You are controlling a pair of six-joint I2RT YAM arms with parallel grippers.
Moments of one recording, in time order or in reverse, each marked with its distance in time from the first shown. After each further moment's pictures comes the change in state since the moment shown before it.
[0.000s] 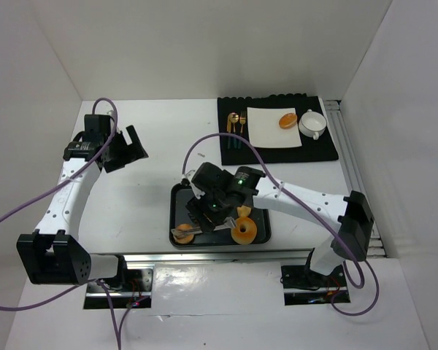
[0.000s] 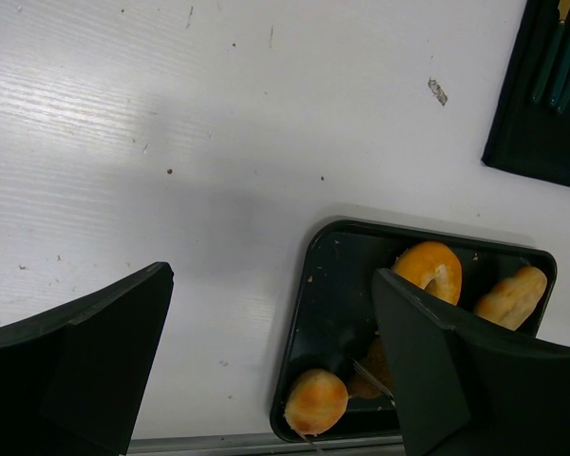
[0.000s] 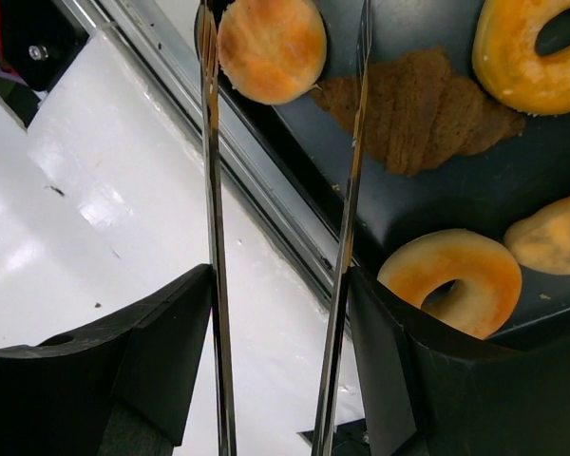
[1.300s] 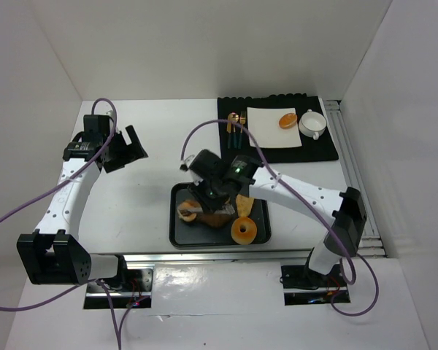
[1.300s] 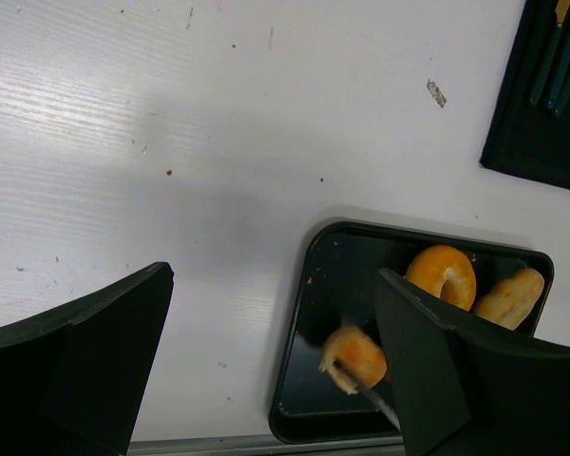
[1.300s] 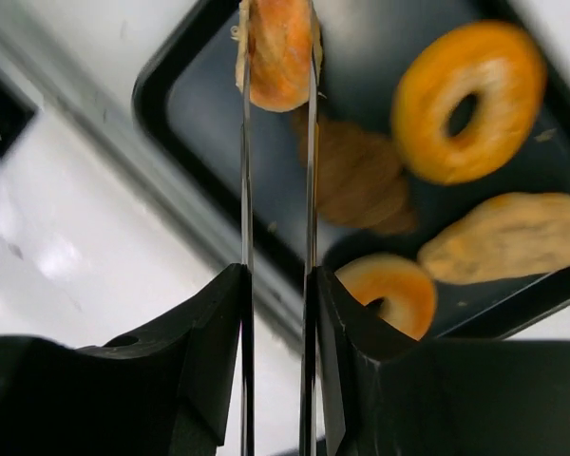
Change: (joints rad) left arm 0.008 0.000 -0.006 0.008 0.009 -0.002; right arm -0.024 0.072 0.136 -0.063 0.122 -0.062
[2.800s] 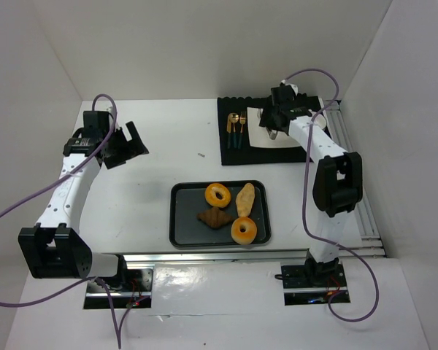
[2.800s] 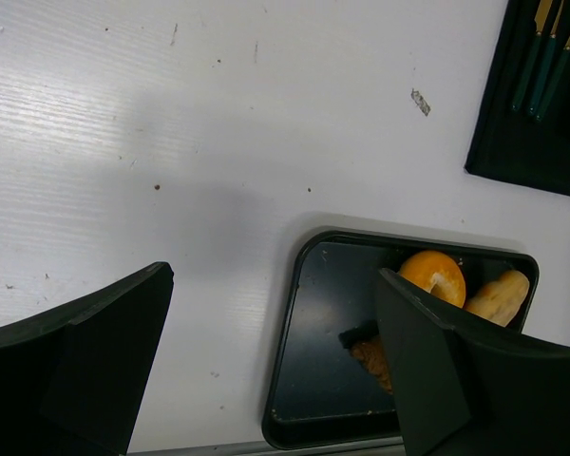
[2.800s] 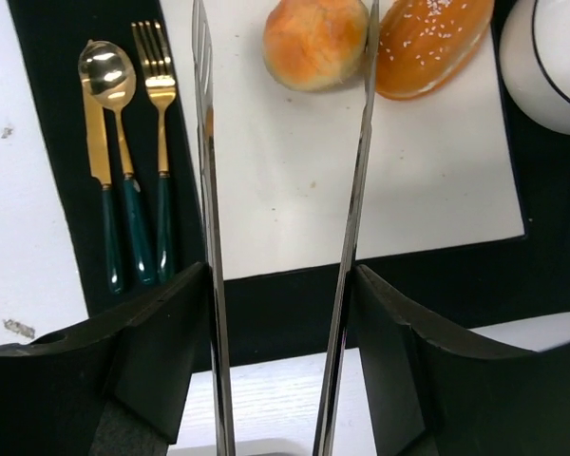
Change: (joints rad) left arm 0.008 0.040 0.038 0.011 0.032 0.003; right arm -0.845 0.287 0.117 0.515 0.237 0.165
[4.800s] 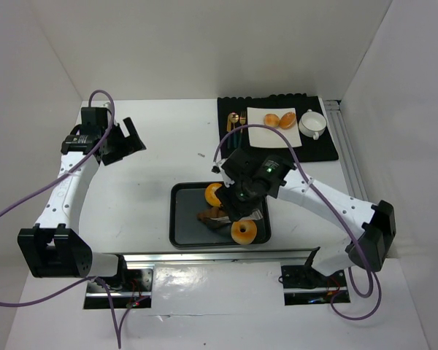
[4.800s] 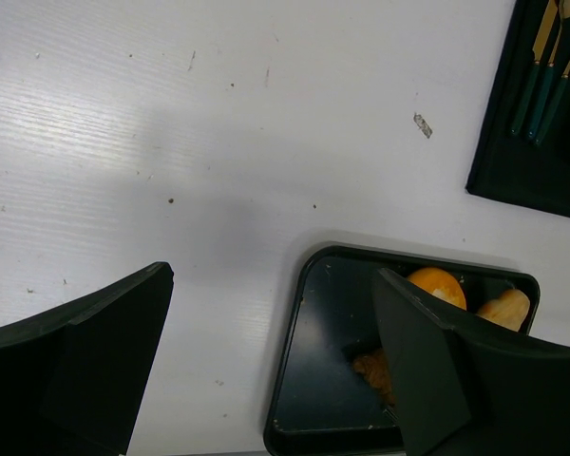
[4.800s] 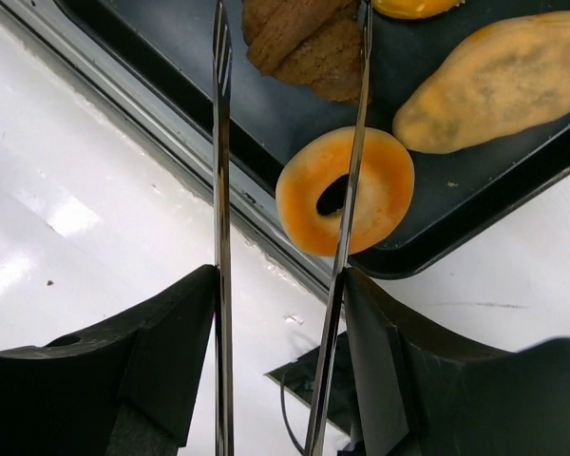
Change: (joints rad) left arm 0.000 0.008 0.048 -0.015 -0.045 -0.002; right arm 0.686 -0.516 -0.317 -0.630 -0.322 -0.159
